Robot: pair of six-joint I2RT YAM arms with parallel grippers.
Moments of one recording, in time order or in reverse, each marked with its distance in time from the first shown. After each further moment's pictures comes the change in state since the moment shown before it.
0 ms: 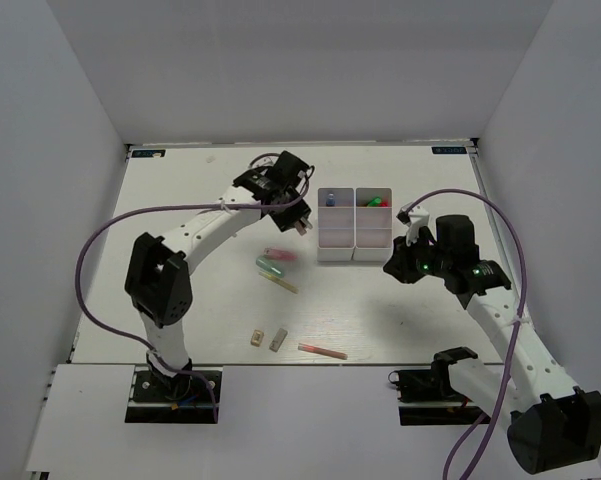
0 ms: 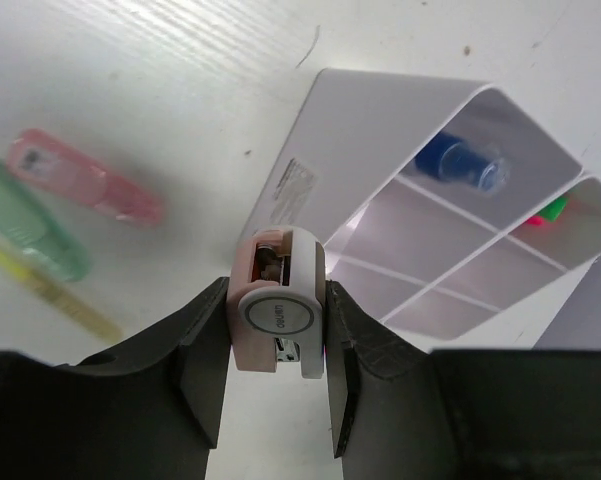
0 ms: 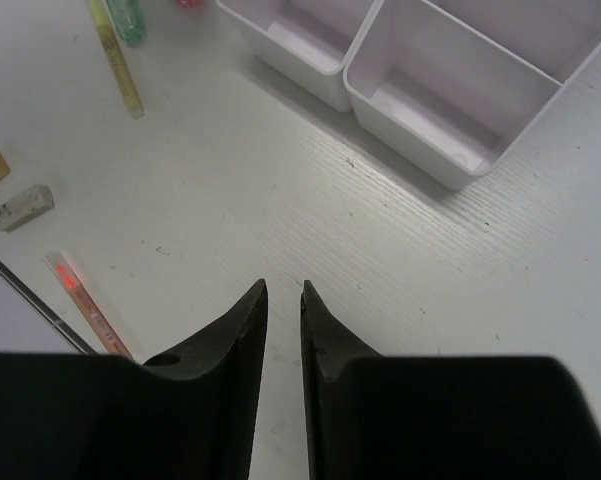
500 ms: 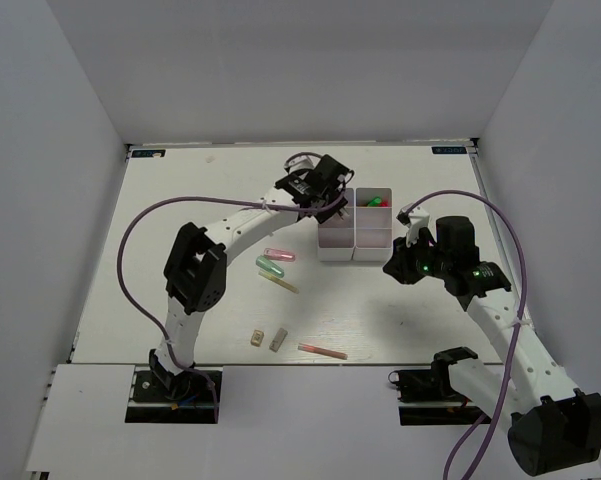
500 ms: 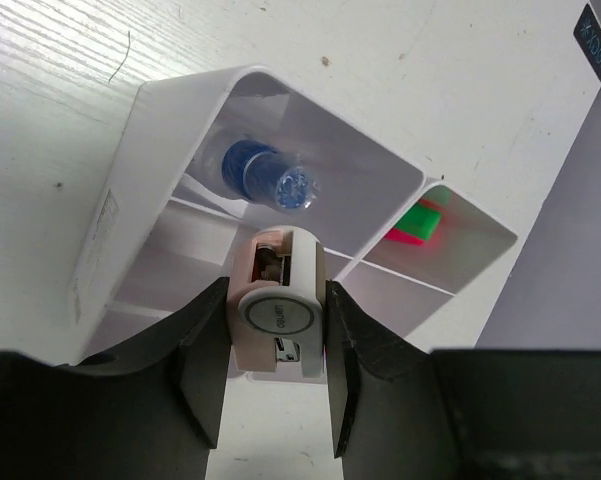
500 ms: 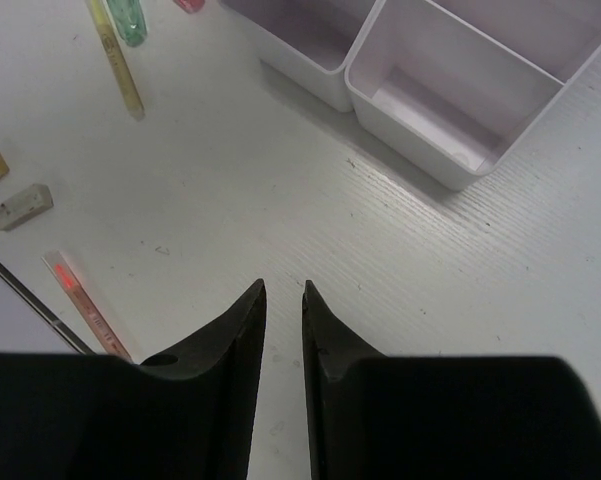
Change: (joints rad) left arm -0.113 0.246 0.222 0.172 -0.101 -0.101; right arm 0.000 -0.013 -0.012 0.013 0.005 0.001
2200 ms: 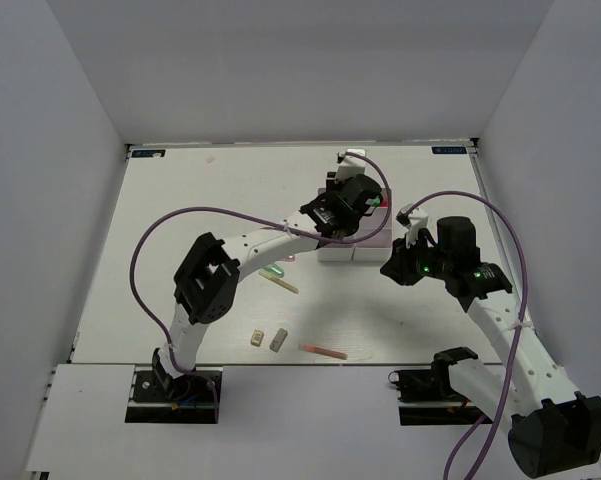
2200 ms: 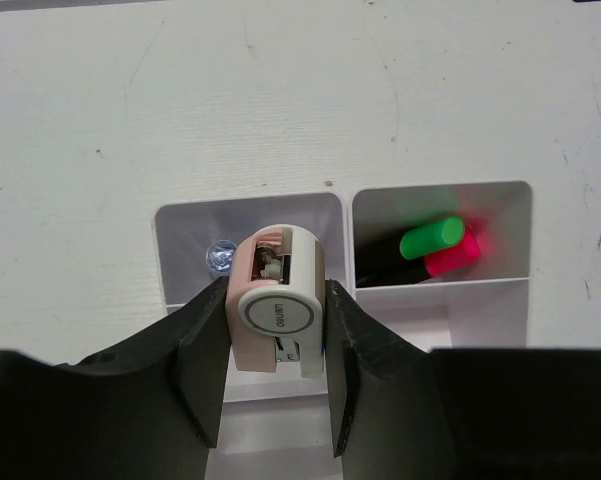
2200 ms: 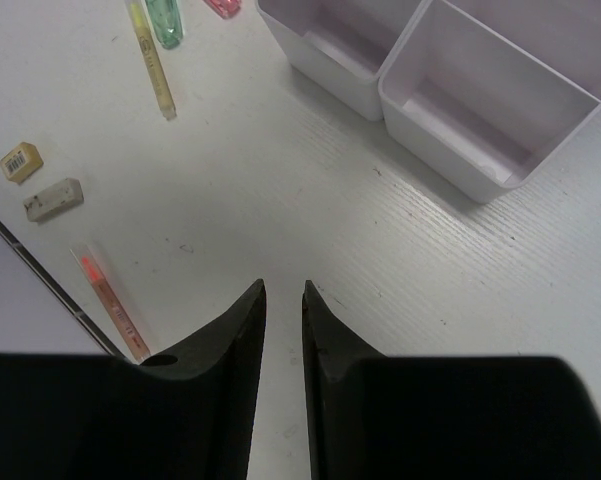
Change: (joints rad) left arm -0.183 -0.005 -0.089 0.409 -0.462 0.838; right arm 0.000 -0.013 0.000 -0.001 -0.062 0.000
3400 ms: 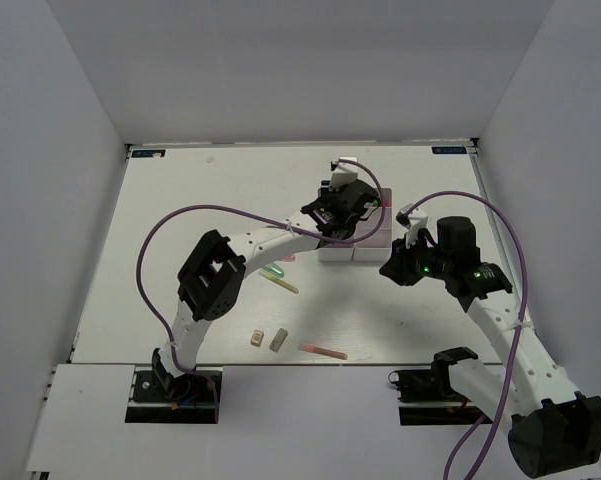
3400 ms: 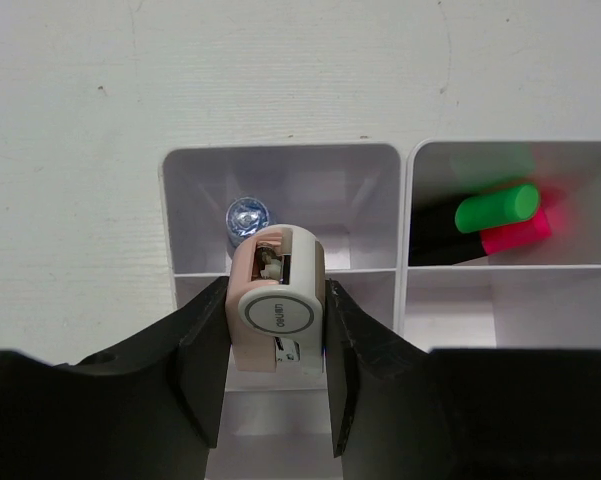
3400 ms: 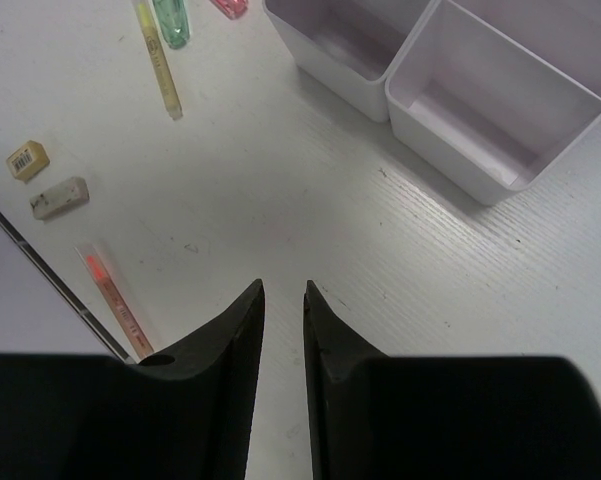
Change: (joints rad) left arm 0.023 0.038 -0.012 -0.080 0.014 -0.106; right arm 0.000 0.000 0.000 0.000 -0.011 0.000
